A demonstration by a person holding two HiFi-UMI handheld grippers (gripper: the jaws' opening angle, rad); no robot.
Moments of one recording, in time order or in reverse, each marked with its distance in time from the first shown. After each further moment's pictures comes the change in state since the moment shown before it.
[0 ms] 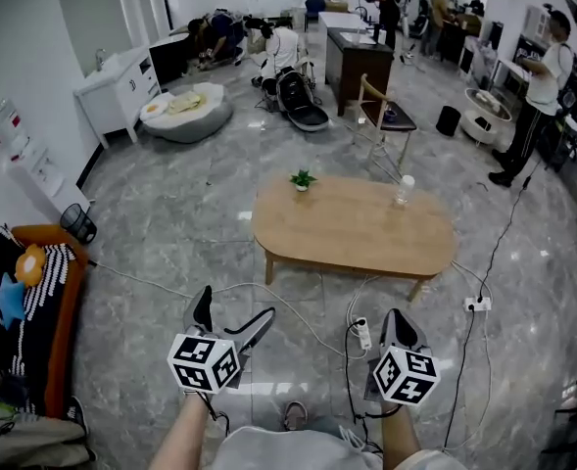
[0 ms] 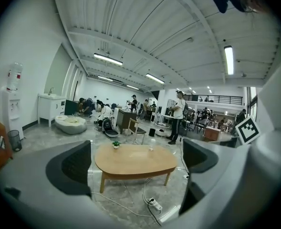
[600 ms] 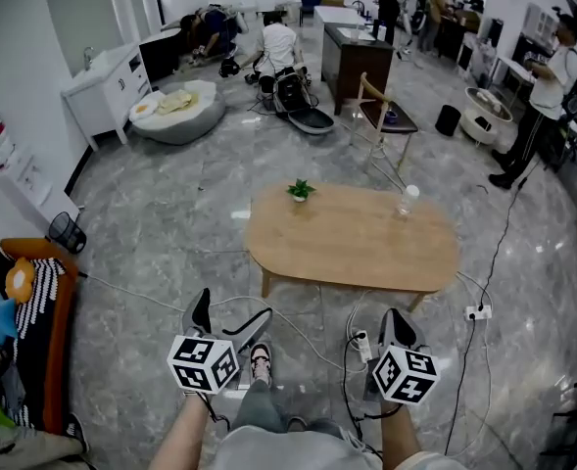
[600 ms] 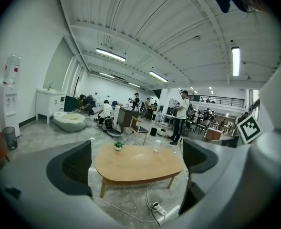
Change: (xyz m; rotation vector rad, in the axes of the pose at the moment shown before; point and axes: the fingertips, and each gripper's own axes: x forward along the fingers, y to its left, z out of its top) left arm 0.097 0.056 0.012 -0.034 0.025 0.002; right arm 0.103 0.003 0.028 0.005 0.030 -0.007
